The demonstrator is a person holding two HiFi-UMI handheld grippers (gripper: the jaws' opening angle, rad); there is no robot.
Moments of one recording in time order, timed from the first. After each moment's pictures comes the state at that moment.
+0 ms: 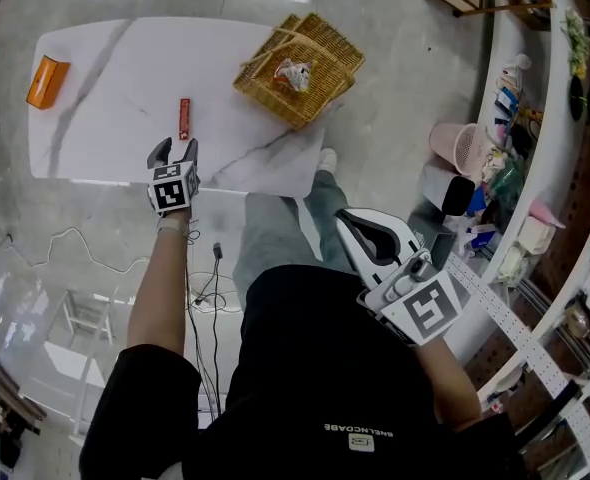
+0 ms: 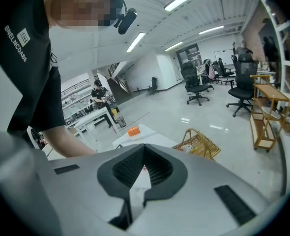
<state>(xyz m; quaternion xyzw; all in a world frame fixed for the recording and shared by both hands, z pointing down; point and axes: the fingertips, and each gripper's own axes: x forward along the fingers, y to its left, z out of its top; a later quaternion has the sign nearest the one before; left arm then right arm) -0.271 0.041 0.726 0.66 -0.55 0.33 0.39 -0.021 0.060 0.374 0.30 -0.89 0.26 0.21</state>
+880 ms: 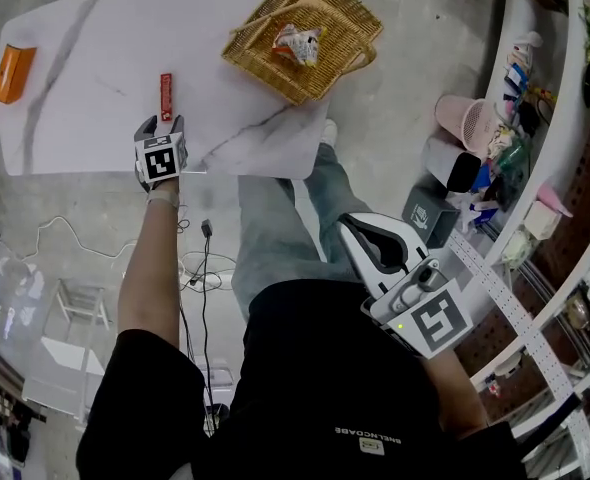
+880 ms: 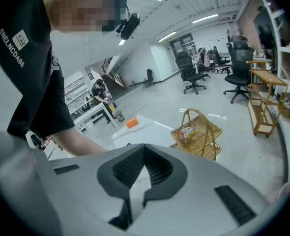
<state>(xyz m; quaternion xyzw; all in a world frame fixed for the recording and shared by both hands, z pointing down) -0.284 0.051 0.833 0.62 -0.53 0.40 0.42 -0.019 0.073 0.430 0.30 -0.87 0.31 0.24</state>
